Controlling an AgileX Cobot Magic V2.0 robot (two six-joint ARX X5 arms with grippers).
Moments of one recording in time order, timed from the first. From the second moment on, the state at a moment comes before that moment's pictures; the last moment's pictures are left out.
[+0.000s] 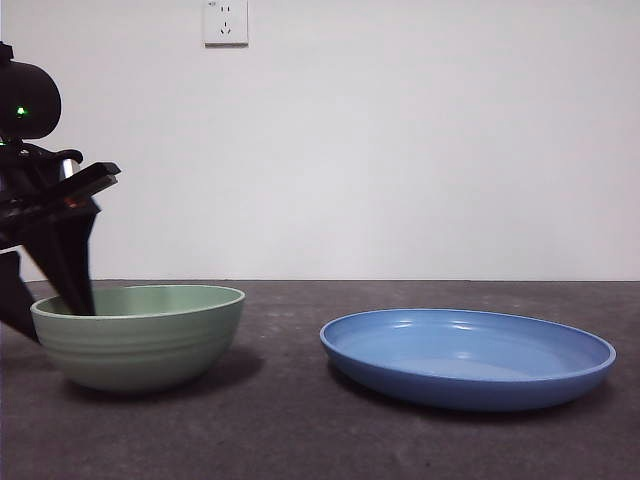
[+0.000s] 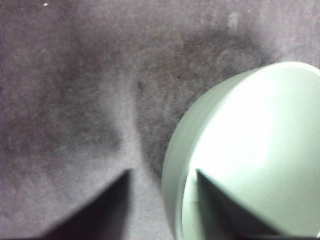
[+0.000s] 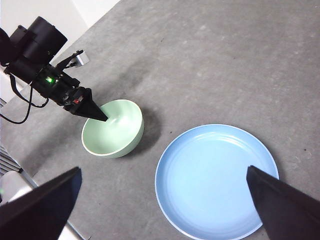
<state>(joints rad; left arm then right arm) -0.16 1.58 0.95 -0.66 0.42 -0.14 0.29 0.76 1.07 -0.86 -0.47 0.10</state>
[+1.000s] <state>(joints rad) -0.54 1.76 1.51 -0.80 0.21 -0.25 0.29 0.76 1.07 -0.86 -0.47 0.10</state>
